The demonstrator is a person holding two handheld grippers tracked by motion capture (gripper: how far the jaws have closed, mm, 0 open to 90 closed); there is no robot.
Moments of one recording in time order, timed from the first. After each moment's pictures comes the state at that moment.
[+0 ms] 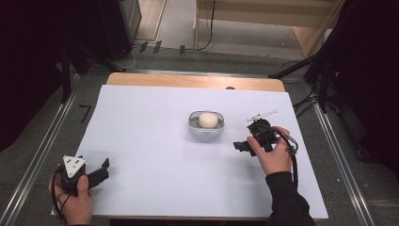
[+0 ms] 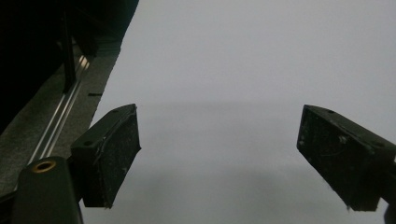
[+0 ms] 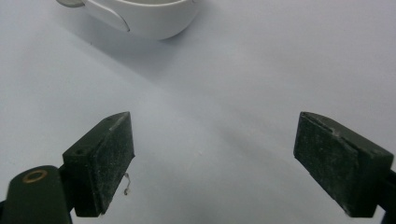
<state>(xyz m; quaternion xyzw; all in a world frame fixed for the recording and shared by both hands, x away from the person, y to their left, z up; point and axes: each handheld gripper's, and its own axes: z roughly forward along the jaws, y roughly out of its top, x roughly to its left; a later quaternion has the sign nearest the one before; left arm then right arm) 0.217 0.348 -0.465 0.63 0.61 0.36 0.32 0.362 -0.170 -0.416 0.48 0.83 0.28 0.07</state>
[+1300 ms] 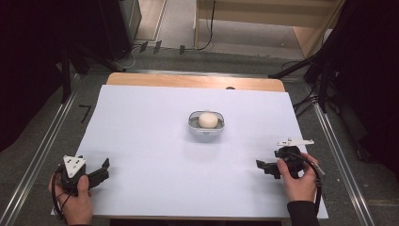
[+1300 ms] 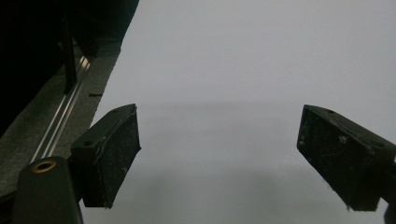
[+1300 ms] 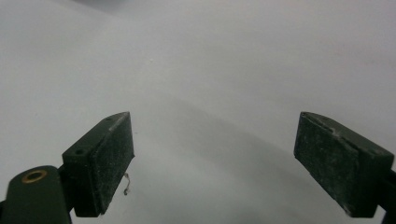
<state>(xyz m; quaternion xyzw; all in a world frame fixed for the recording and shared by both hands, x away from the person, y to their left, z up) 0.217 0.347 -0.465 0.64 0.60 0.36 0.32 0.297 -0.248 -0.451 0.51 0.79 0.33 0.10</state>
